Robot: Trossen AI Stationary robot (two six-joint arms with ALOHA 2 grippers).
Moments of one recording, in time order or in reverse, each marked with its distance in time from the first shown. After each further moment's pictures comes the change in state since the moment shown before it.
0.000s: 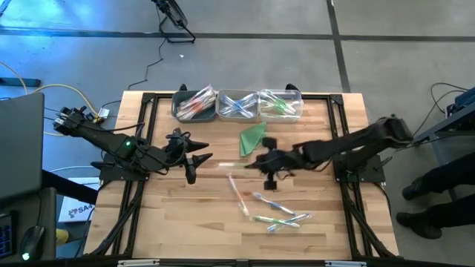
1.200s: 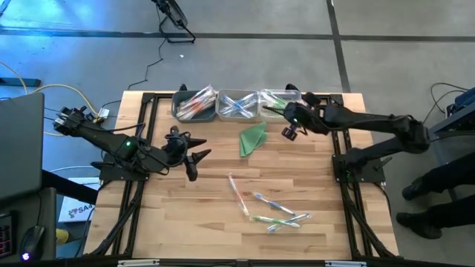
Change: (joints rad) left arm 0.000 0.002 0.000 -0.034 -0.081 0.037; right arm -0.454 -0.252 -0.001 -0.510 0.331 0.060
